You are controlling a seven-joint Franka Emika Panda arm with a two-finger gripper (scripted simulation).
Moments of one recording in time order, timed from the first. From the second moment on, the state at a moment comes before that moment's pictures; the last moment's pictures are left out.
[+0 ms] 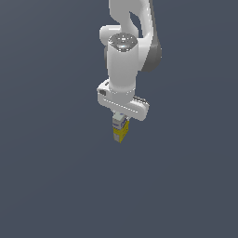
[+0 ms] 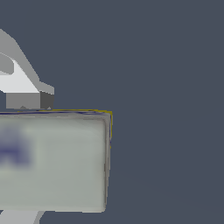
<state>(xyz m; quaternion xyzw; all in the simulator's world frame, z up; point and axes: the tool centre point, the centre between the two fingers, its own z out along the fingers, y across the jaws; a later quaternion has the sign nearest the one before) -0.029 0.010 0.209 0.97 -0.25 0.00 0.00</state>
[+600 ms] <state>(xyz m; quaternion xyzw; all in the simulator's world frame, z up) -0.063 0.034 0.335 0.97 -0.25 0.00 0.00</state>
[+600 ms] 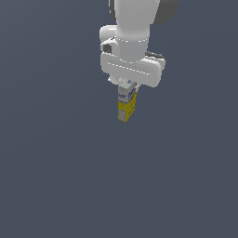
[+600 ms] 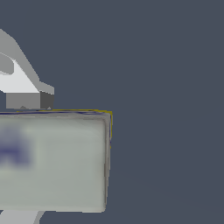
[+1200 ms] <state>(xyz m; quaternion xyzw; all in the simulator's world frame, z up) -0.096 0.059 0.463 0.97 -0.25 0.00 0.00</state>
